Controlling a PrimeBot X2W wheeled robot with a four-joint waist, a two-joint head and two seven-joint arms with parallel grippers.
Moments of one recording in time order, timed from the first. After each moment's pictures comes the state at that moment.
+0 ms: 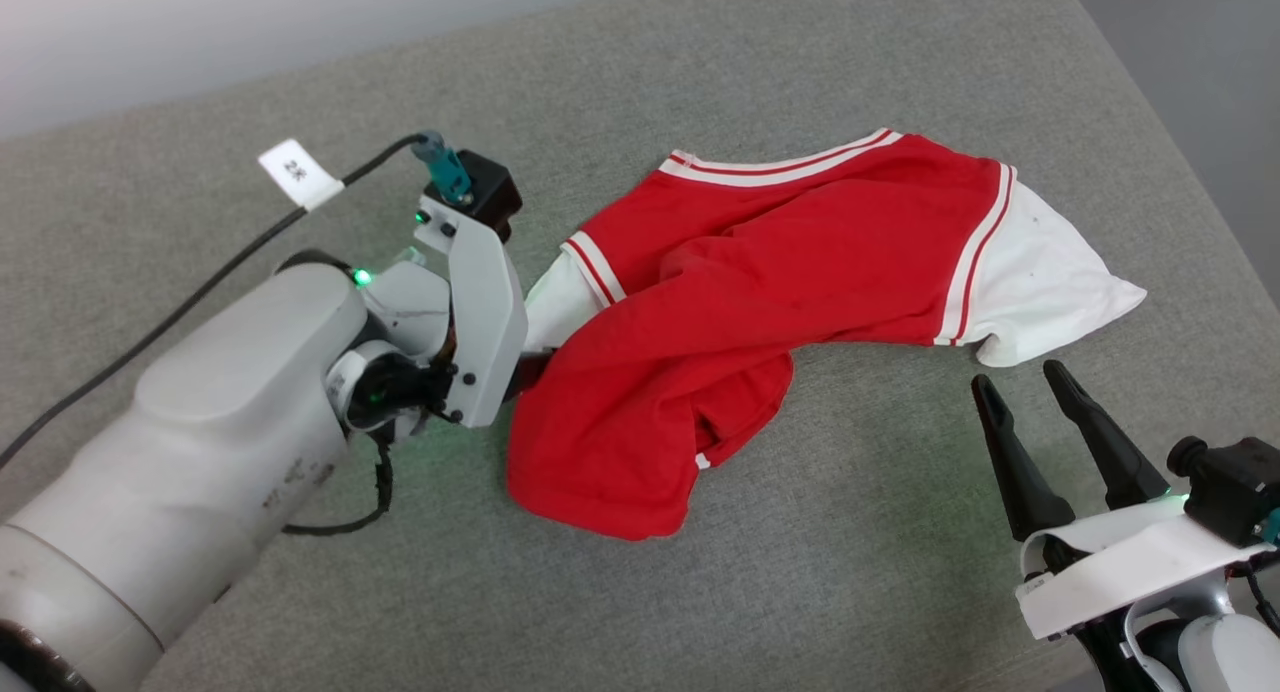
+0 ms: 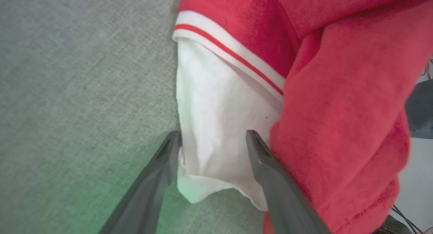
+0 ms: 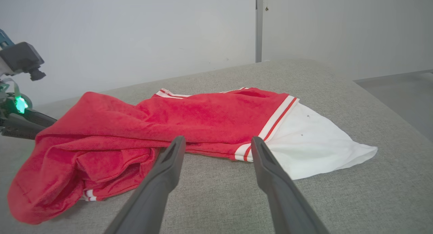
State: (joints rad) left arm -1.12 0.51 -1.16 0.58 -1.21 -0.13 0.62; right arm -0.16 -0.26 0.19 0.04 0.49 0.13 -0.11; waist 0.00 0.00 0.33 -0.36
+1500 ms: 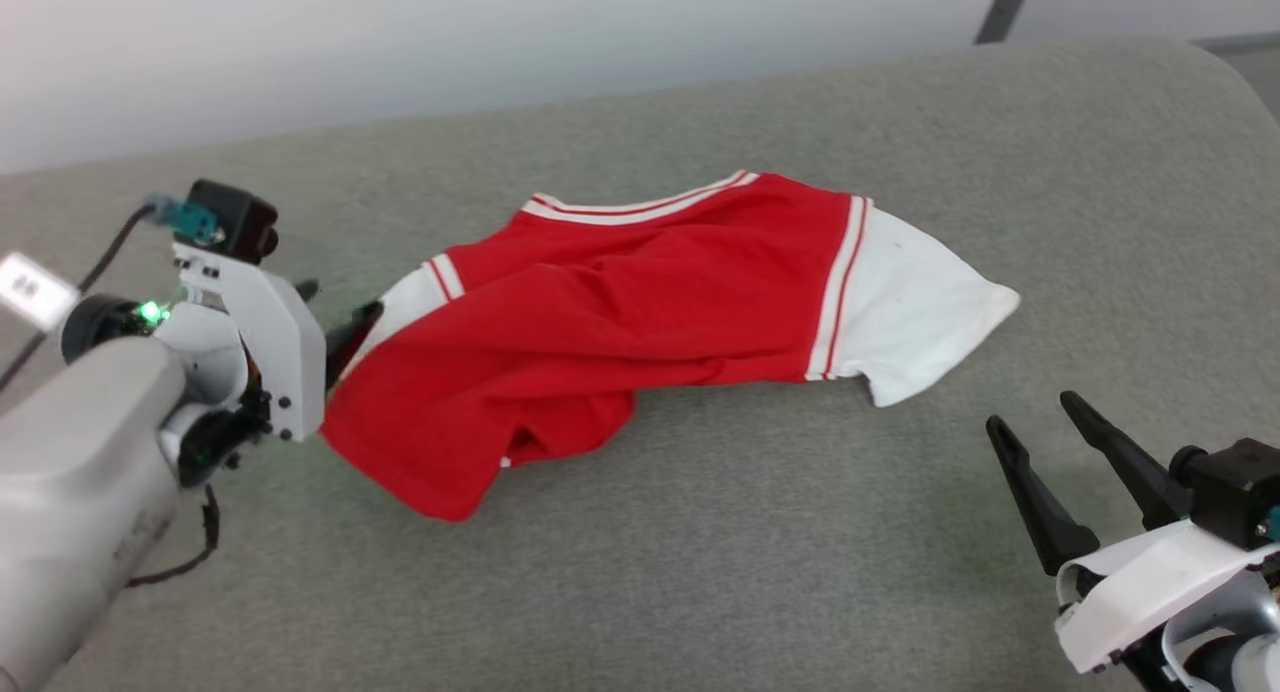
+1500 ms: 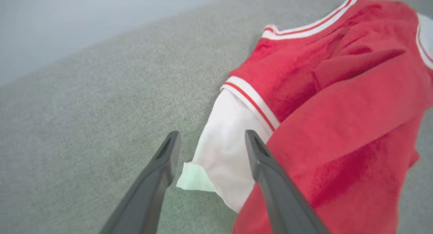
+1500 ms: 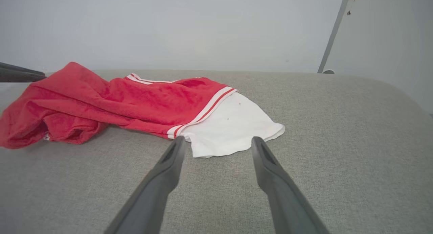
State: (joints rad) left arm -1.05 0.69 -1.23 0.75 -1.24 -0.13 0.16; right arm -0.11 -0.36 0.19 -0.05 0.45 0.13 0.05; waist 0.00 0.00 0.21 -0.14
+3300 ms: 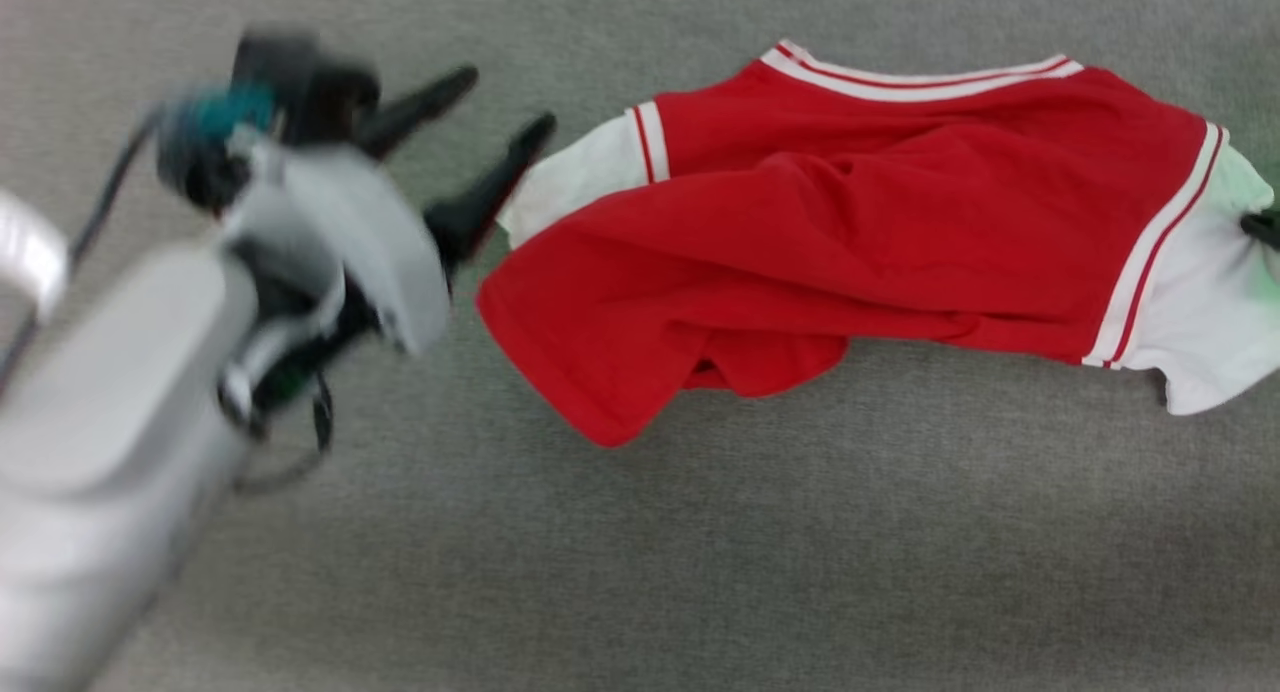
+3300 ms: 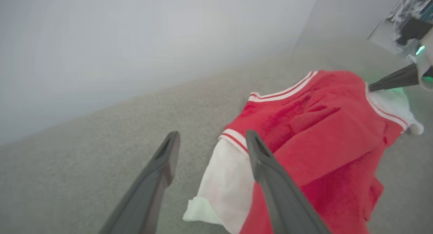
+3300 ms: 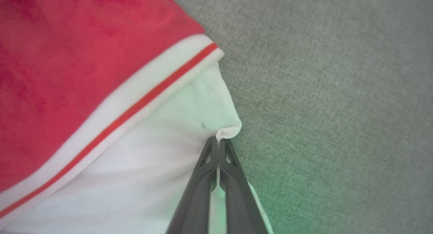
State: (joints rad) left arm -0.91 0.61 -0.69 0.18 -0.86 -0.11 0.15; right arm -0.98 -0.85 0.79 0.47 0.95 0.13 0.64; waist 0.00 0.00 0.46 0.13
